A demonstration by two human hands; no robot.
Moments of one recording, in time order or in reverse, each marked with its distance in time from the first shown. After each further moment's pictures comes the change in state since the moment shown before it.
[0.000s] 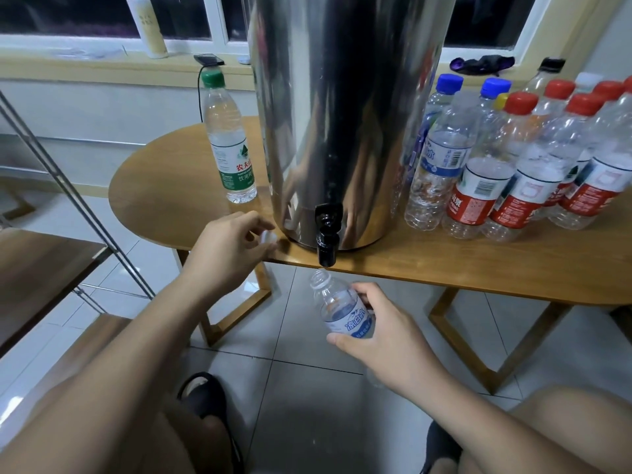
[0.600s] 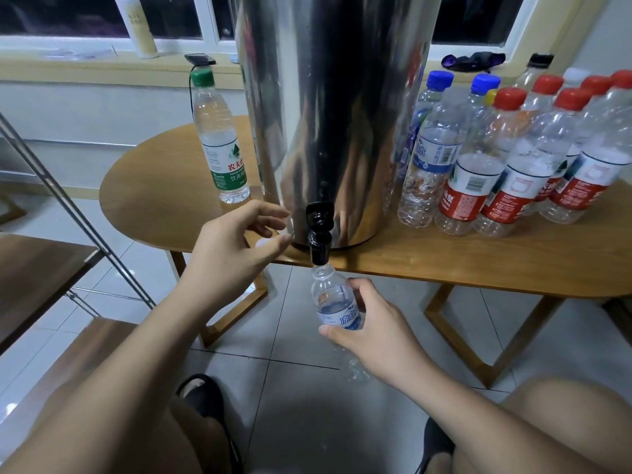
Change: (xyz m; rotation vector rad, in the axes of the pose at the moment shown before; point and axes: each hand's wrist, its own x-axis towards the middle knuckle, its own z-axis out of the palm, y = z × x) left_hand -0.022 0.047 -0.015 -0.377 0.045 0.029; right_hand 0.005 -0.007 0.003 0.068 -0.012 0.070
